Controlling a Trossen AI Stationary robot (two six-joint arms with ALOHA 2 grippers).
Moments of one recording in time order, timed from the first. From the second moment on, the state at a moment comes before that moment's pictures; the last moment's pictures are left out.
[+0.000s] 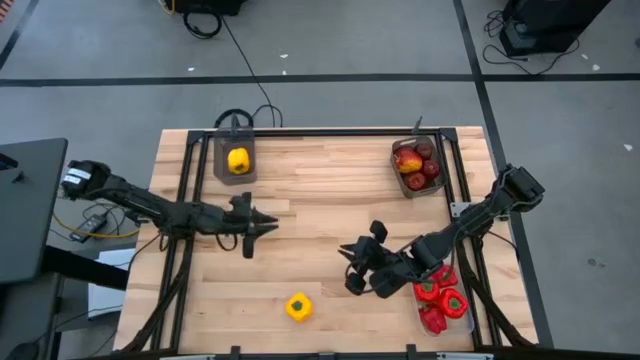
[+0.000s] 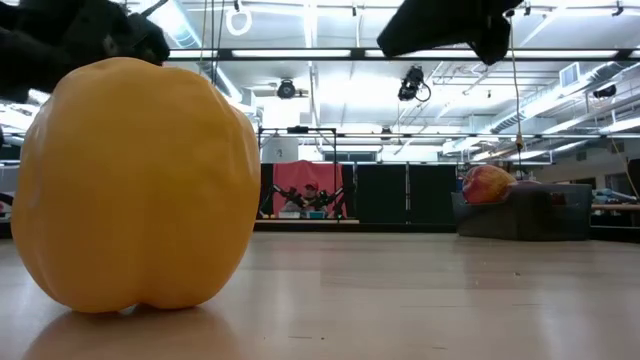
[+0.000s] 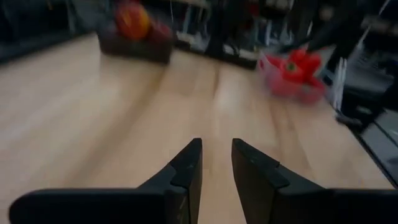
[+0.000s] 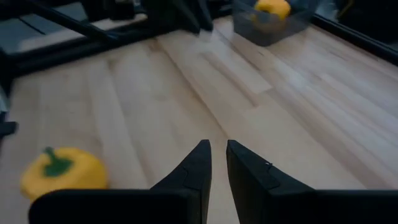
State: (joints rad) left arm -0.24 0.97 0.19 0.58 -0.34 -0.32; right arm 0.54 1.62 1.10 -0.28 0.80 0.74
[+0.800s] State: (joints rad) left arm -0.57 1.60 0.50 0.69 -0.27 -0.40; right arm 0.50 1.88 1.10 0.27 0.79 0.36
